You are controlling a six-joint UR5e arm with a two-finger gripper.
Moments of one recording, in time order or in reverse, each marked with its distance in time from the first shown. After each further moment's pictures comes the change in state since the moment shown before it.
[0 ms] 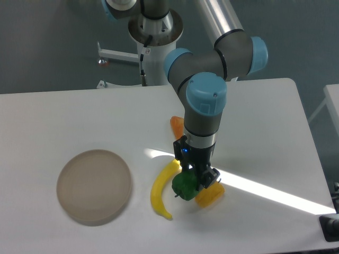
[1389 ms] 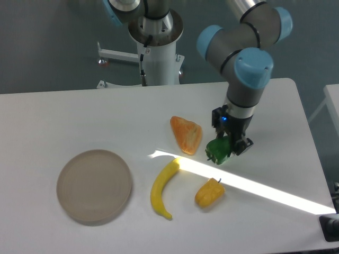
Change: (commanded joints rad) arm 0.270 0.133 -0.274 -0.037 -0.009 0.495
